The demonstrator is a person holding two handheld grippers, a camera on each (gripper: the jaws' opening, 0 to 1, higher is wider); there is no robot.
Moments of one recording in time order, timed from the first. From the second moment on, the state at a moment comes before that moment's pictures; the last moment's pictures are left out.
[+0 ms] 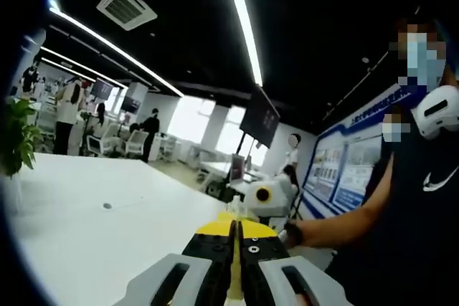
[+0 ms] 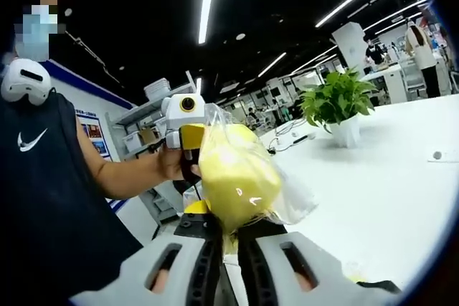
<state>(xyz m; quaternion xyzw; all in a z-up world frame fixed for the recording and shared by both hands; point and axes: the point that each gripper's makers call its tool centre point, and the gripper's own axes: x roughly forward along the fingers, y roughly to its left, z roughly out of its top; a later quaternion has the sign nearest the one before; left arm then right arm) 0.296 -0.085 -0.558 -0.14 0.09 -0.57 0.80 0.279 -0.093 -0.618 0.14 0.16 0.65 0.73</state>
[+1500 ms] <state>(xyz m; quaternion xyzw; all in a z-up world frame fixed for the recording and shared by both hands) 0.295 -0.069 -0.567 -0.09 0.09 -0.54 0.83 0.272 -0.078 -0.624 0.13 0.20 0.66 0.72</state>
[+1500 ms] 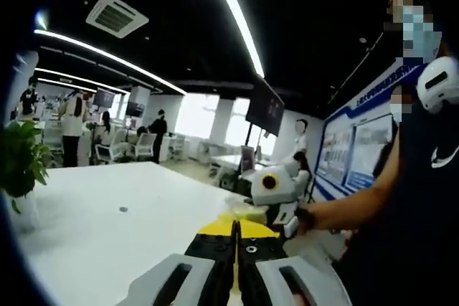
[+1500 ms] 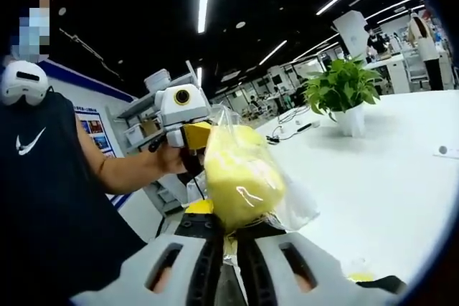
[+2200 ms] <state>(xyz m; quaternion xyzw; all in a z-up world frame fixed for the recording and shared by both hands) 0.277 -0.073 -0.540 -0.12 0.05 -0.54 0.83 0.273 -0.082 -0.605 0.08 0.11 0.64 0.76</state>
